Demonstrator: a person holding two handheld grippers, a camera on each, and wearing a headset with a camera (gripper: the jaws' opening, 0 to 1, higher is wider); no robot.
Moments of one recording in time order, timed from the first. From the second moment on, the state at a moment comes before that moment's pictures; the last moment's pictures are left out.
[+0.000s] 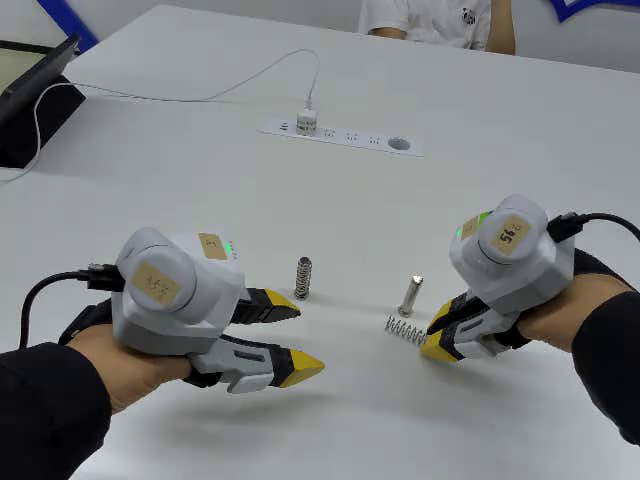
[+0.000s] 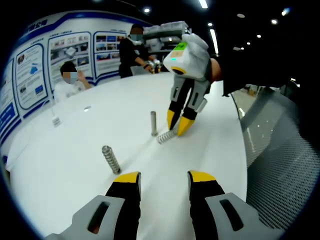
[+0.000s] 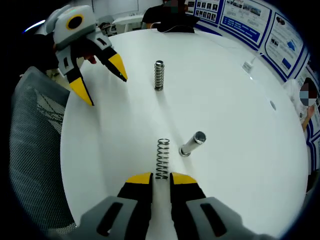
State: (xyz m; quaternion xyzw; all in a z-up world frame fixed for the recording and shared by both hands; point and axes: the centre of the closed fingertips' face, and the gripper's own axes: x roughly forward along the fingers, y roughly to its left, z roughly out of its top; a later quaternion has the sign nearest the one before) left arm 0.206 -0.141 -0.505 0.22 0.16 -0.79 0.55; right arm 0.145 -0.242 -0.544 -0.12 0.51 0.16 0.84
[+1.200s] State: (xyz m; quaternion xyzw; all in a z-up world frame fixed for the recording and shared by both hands) left arm 0.190 -0.164 -0.512 0.26 0.14 -0.81 0.51; right arm 0.146 -0.223 -0.529 -0.14 0.50 0.19 0.83
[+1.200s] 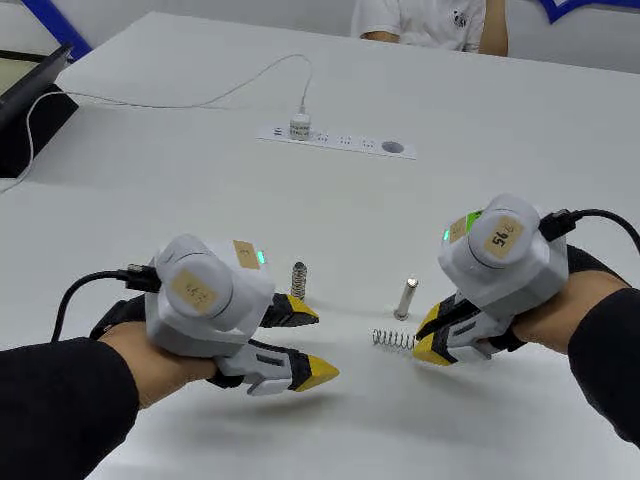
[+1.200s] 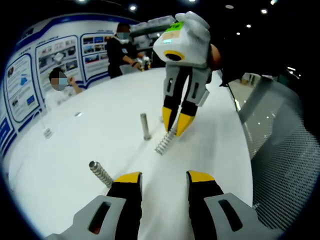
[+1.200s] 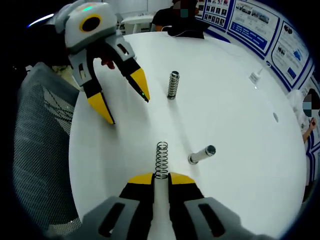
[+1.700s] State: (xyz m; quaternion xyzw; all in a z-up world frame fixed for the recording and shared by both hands) left arm 0.174 -0.178 -0.516 0.28 0.11 -0.82 0.48; right arm 0.154 -0.200 -0.504 -0.16 0.48 0.21 0.83
